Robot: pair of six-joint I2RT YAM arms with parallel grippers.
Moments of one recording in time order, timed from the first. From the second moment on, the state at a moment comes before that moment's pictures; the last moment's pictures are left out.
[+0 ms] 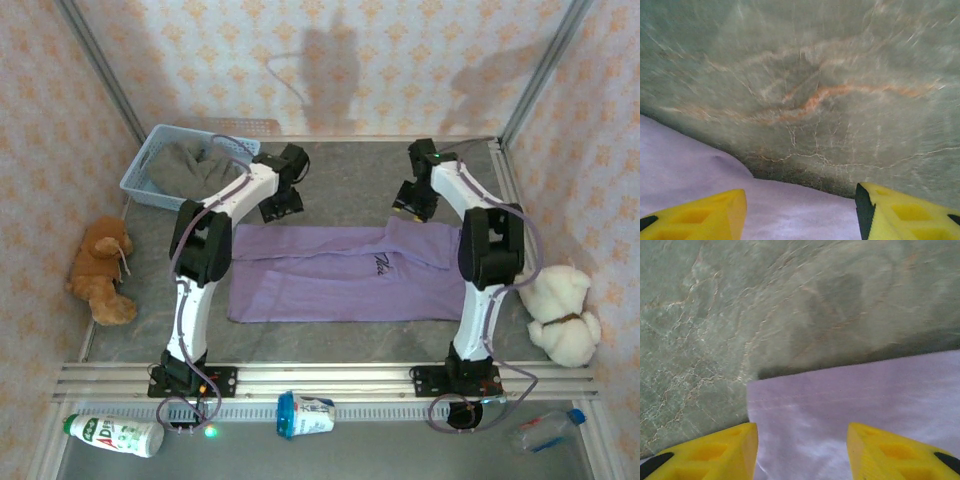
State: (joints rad) left arm -0.38 2.21 1.85 -1.05 -0.14 -0.82; right arm 0.16 2.04 1.64 -0.96 -0.08 0.63
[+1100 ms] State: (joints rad) left arm -0.38 2.21 1.74 -1.01 -0.14 -0.75; right arm 0.35 1.45 1.06 -1.04 -0.01 0.81
